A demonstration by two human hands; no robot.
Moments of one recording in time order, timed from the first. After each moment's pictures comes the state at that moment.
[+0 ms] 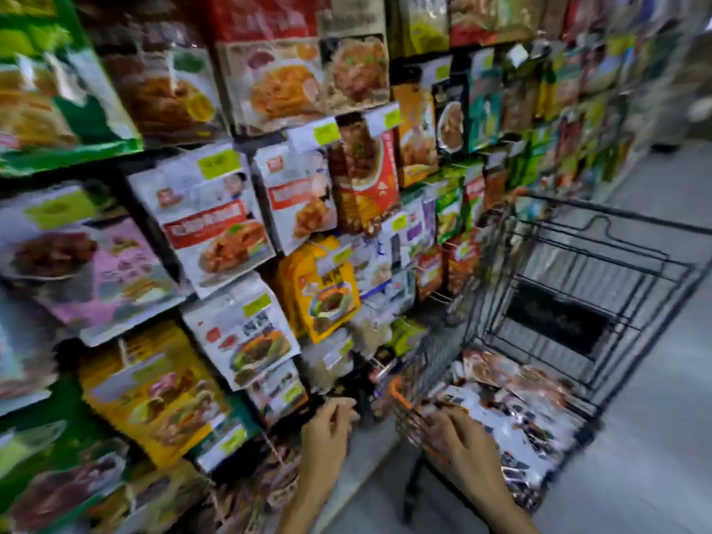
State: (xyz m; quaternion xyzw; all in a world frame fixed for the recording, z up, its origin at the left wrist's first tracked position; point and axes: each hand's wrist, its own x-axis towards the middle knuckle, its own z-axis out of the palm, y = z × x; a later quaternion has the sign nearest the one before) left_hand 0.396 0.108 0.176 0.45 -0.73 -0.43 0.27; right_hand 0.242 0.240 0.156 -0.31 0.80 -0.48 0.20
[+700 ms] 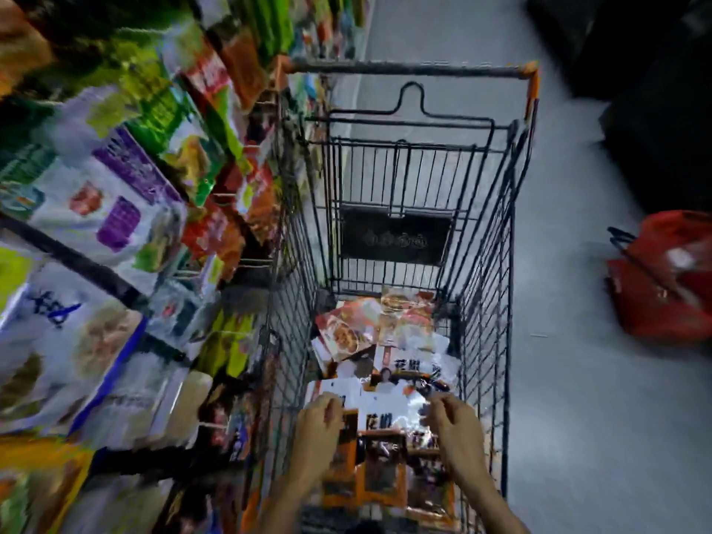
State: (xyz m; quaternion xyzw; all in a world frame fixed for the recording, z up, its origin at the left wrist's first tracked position) left_hand 0.041 0.018 -0.015 0.23 -0.85 -0.46 -0.13; right_hand 0.005 0.216 -0.012 0.16 0.84 -0.50 0.15
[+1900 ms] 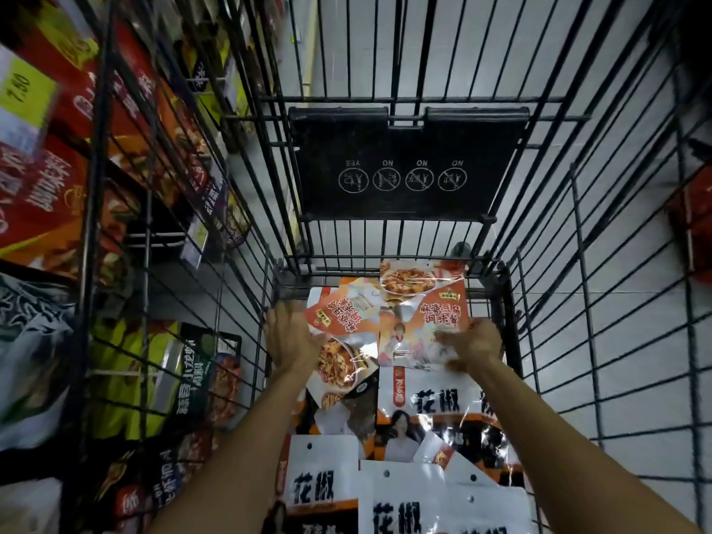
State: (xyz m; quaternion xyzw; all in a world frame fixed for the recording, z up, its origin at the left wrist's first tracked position) left_hand -0.213 -0.041 -0.265 0.24 -0.95 -0.17 -0.11; right_hand -0.244 0.207 -0.268 0.36 0.80 -0.43 0.23
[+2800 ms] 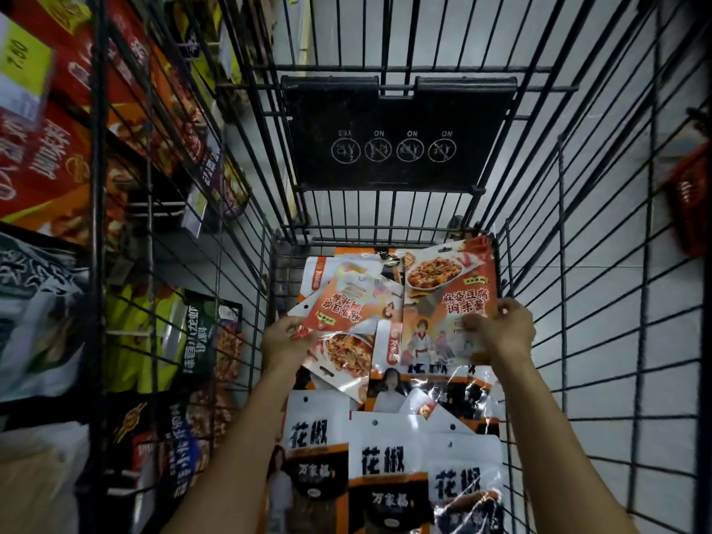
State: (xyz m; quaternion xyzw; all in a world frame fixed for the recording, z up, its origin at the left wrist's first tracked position) left_hand -0.157 -0.035 -0.249 0.45 -0.72 -0.50 -0.13; right_hand -0.206 0.236 -0.207 0.39 0.78 -0.47 0.15
